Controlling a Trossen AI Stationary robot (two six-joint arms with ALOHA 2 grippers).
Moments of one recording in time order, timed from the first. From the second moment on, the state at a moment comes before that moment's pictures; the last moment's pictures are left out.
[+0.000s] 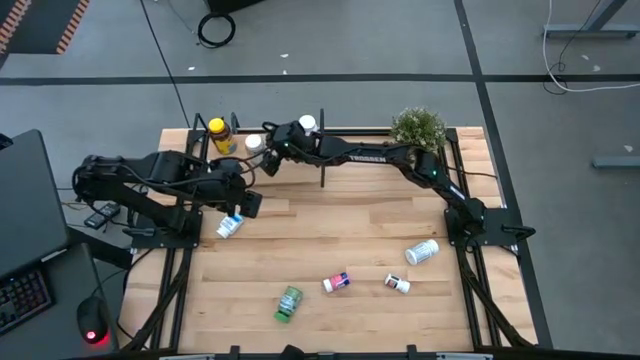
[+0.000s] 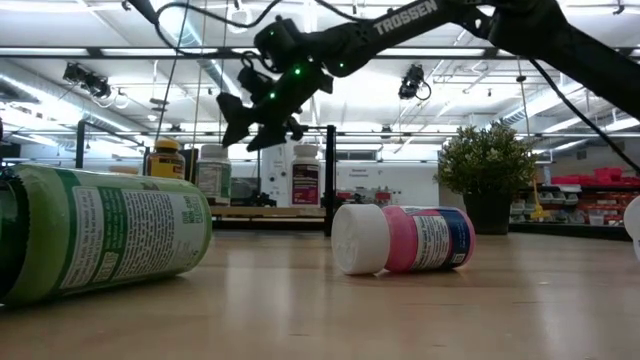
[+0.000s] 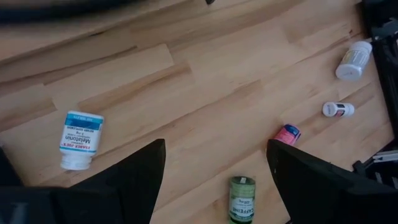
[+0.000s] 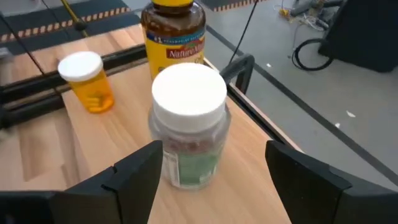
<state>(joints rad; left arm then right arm) -0.16 1.25 1.51 -1.35 -0.24 -1.32 -0.28 2.35 2.08 -0.24 0.27 0.14</state>
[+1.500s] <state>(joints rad) -0.16 1.25 1.51 -1.38 -0.28 -1.31 -0.31 2.36 1.97 -0.18 0.07 0.23</state>
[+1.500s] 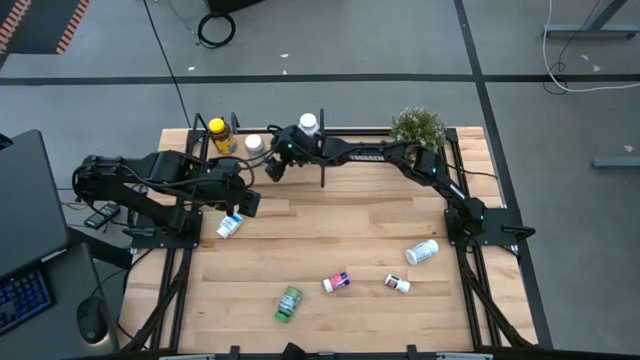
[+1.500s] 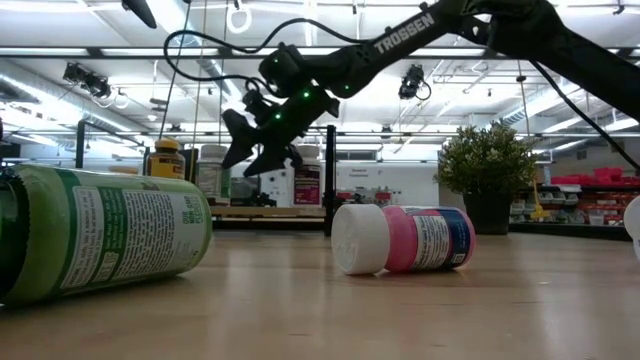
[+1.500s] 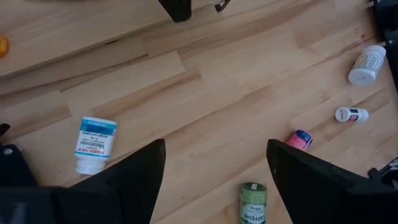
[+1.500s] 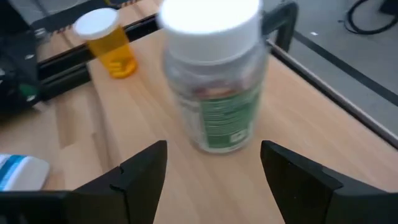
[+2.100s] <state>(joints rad) -0.16 1.25 1.51 -1.38 -0.28 -1.31 -0.30 2.36 1.97 -0.05 0.05 0.23</state>
